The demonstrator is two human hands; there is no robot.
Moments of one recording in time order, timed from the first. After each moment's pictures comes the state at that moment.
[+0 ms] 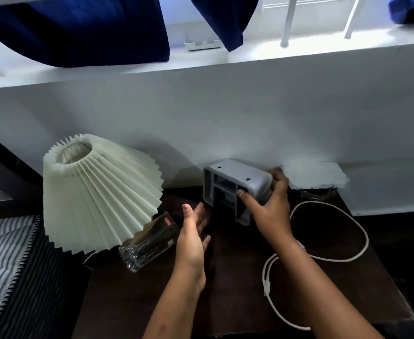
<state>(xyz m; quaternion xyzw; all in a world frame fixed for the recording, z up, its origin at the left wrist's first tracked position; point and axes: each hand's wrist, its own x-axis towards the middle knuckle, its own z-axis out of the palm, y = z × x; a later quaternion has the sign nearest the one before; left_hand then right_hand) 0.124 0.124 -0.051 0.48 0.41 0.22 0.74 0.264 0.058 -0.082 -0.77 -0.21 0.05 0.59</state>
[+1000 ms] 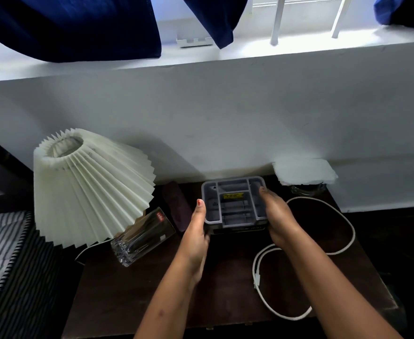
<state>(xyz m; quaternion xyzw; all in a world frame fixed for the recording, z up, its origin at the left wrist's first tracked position) 0.133 0.111 -0.052 0.50 0.38 0.15 0.77 0.278 0.037 -0.077 -0.68 -0.06 0.34 0.65</state>
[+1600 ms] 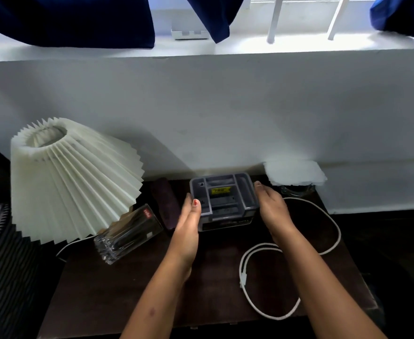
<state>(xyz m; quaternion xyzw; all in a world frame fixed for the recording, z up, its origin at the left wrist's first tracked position) 0.139 0.113 -0.066 0.53 0.37 0.19 0.74 0.292 0.026 -0.078 -0.78 -0.15 0.21 0.56</state>
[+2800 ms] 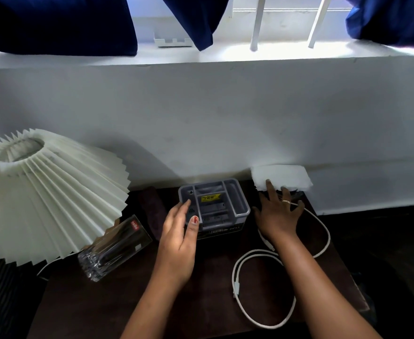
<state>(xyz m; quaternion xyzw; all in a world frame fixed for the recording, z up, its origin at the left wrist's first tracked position) 0.131 0.112 -0.062 0.78 0.33 0.21 0.49 0.327 0.006 -0.110 -0.96 -0.25 0.07 0.03</state>
